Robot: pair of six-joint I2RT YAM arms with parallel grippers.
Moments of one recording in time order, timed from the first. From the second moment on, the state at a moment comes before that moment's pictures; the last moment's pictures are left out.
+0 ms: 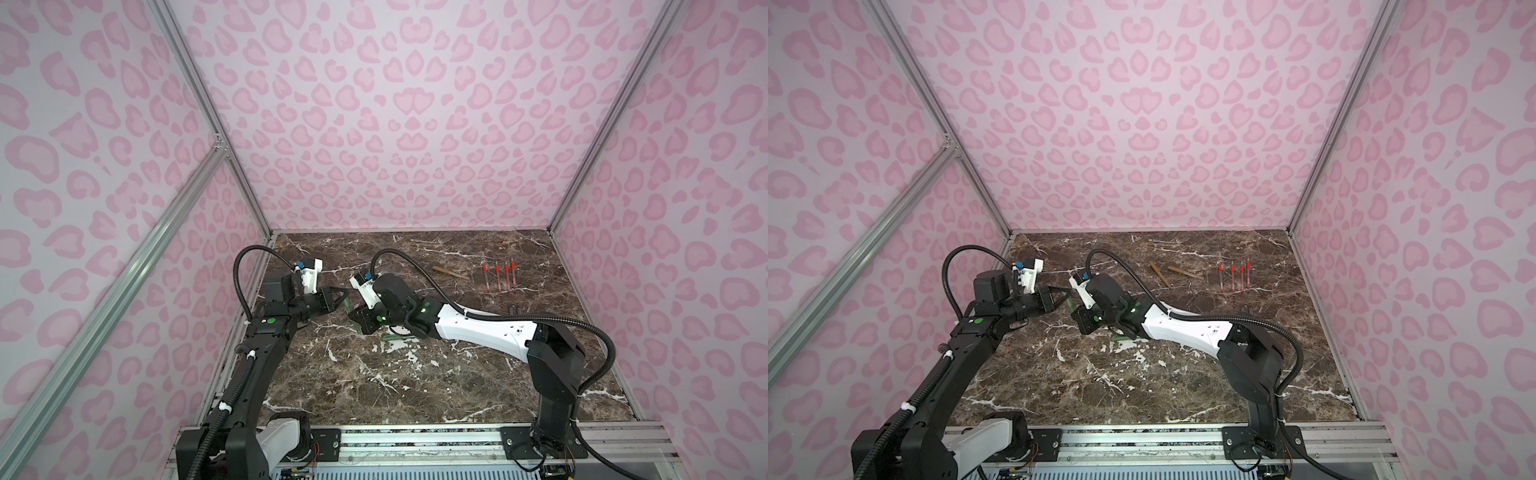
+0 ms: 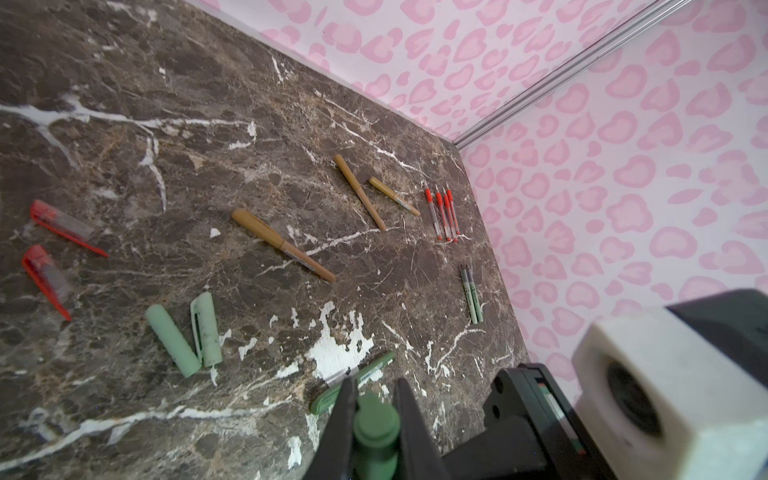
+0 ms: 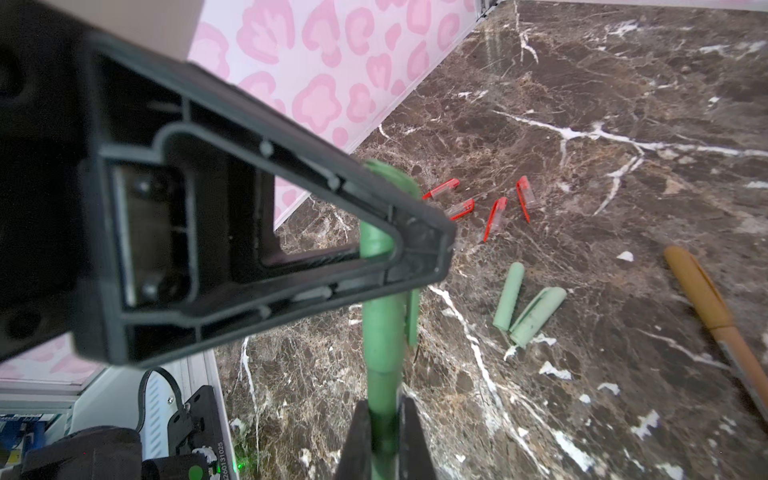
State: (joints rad) left arm 0.03 1.11 0.78 -0.28 0.76 -0.43; right arm 1.01 1.87 1.40 -0.13 -0.18 0.41
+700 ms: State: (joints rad) left arm 0.09 1.14 0.89 -0.24 0.78 -0.46; right arm 1.02 1.71 1.13 -0.31 -0.15 0.43
